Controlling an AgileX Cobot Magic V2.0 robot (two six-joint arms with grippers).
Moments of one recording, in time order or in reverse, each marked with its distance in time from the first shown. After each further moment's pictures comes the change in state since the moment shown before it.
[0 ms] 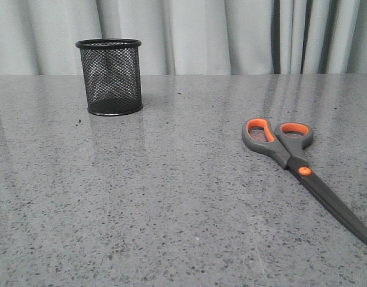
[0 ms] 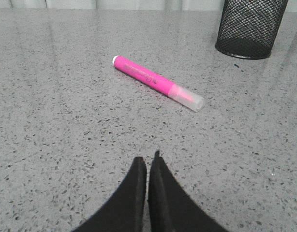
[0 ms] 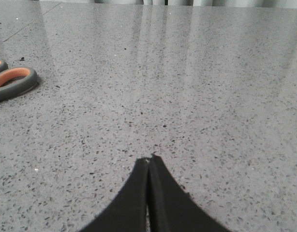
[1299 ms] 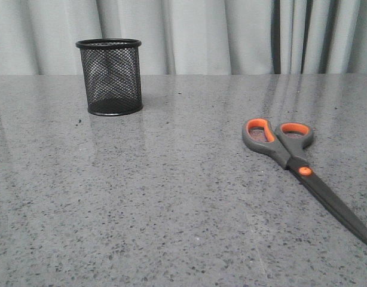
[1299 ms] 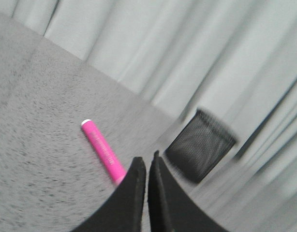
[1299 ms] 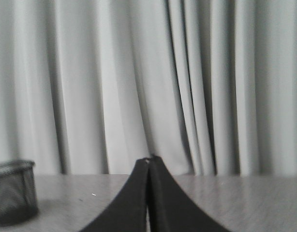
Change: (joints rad) left arm 0.000 0.000 0.000 -0.659 -0.292 -0.002; right arm 0.000 0.000 0.000 -0.035 -0.605 0.219
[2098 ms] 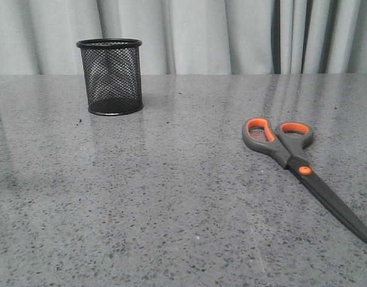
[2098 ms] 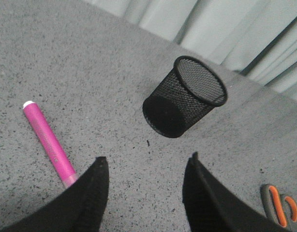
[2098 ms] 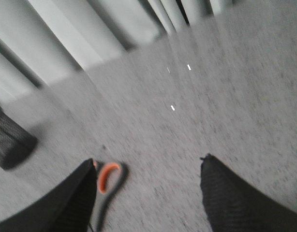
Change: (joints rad) left arm 0.037 0.790 -0.665 0.193 0.460 -0.025; right arm 0.000 0.444 -0.532 0.279 0.800 -0.001
